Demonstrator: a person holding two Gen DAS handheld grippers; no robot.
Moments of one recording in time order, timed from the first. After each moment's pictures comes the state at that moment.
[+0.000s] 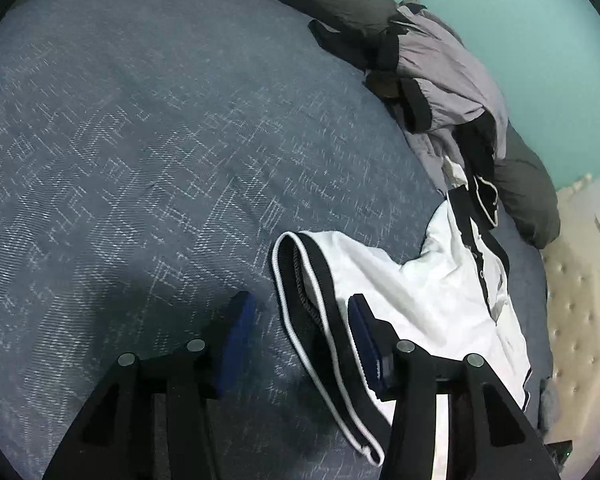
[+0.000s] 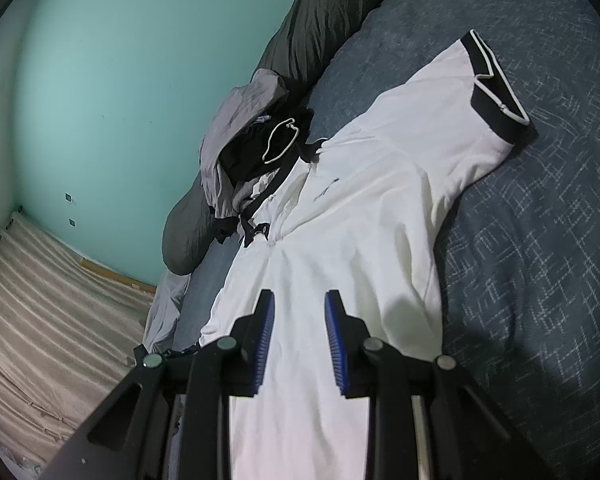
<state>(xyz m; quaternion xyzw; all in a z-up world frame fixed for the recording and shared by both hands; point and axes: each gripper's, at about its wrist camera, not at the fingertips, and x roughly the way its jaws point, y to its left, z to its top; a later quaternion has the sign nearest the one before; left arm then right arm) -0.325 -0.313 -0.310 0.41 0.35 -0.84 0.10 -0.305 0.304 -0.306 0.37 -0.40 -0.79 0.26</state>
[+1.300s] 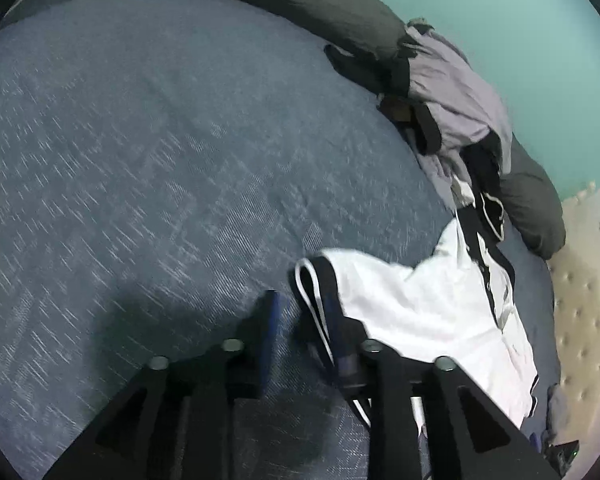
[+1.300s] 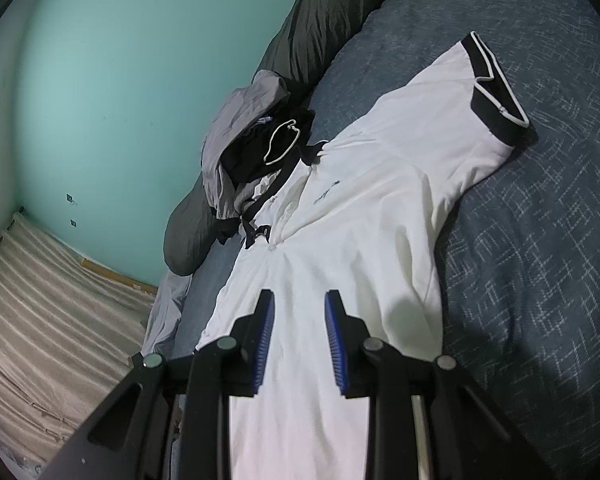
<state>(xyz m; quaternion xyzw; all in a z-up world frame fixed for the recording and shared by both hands) -0.299 -0.337 -0.300 0.39 0.34 -0.85 0.13 -0.306 0.303 -0.306 0.37 -0.40 -0.79 0.27</state>
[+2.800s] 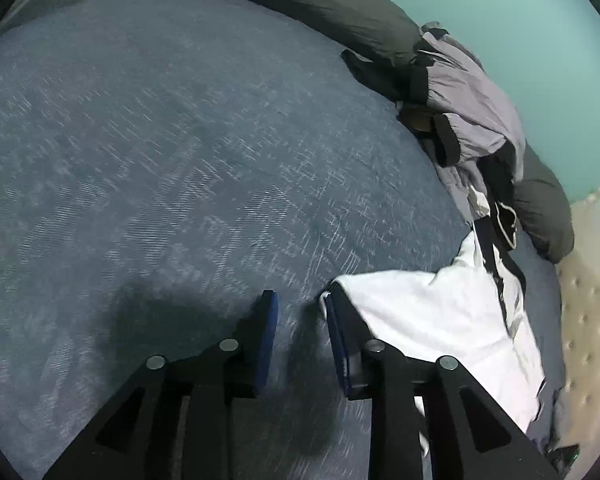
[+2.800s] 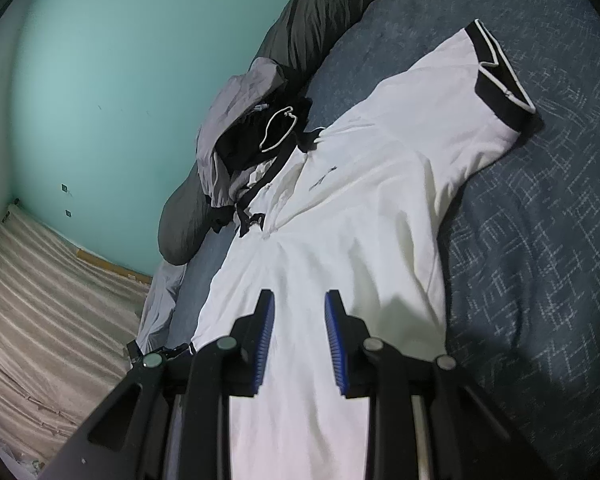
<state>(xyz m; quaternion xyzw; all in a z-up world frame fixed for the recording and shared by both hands) -0.292 -0.350 -0.294 0.40 0.33 -0.84 0.15 -0.309 0.294 -0.310 0.39 -0.39 -0.79 0.27</state>
